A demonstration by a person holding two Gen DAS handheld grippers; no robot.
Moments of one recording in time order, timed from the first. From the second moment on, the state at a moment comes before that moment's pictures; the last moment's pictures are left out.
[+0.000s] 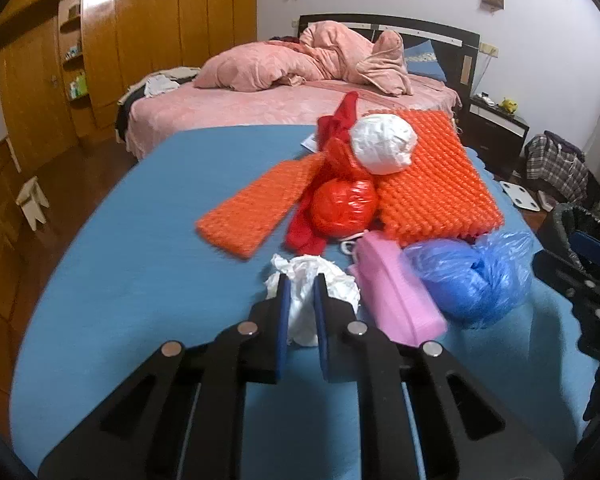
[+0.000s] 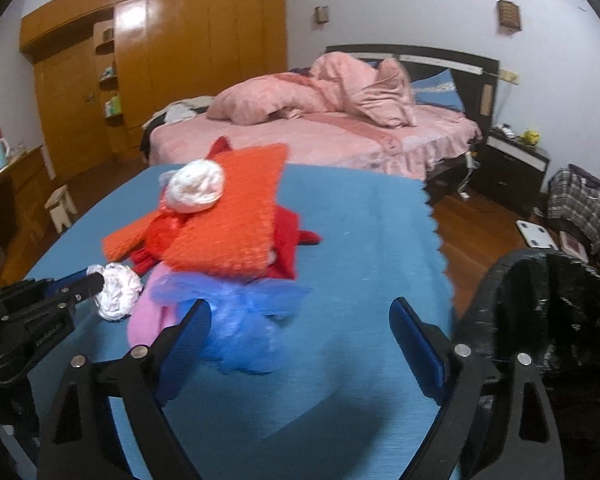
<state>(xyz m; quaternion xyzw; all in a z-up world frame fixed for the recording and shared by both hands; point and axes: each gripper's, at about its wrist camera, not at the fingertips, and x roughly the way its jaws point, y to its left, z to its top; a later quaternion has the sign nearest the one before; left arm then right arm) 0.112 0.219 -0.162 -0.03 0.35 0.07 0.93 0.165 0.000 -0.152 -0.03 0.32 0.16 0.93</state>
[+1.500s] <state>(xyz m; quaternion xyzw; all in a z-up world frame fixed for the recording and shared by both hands) 0.114 0.031 -0.114 -0.01 0.31 -0.13 0.94 0.147 -0.192 -0.122 0.05 0.33 0.07 0.94</state>
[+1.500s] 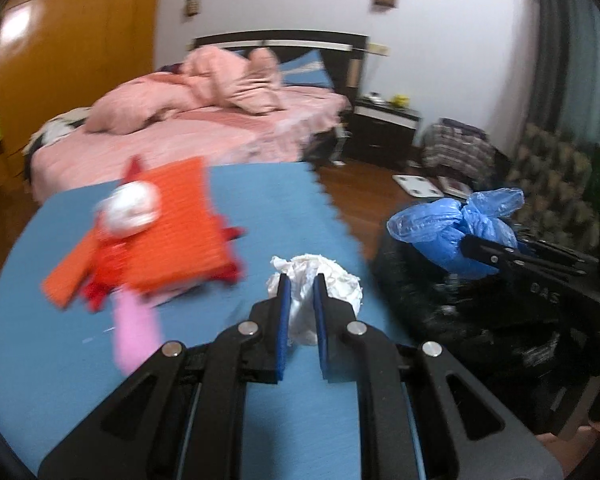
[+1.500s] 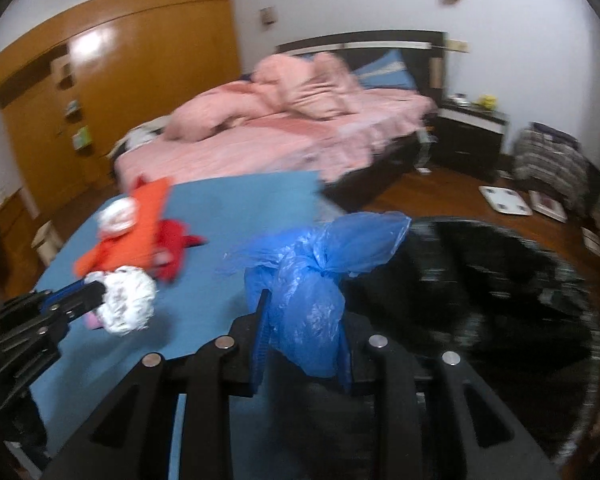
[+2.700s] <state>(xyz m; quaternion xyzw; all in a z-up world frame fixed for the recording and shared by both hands) 0.118 0.118 -0.118 0.00 0.31 0.02 0.95 0.149 -0.134 -0.114 0.07 0.30 0.10 0.95</state>
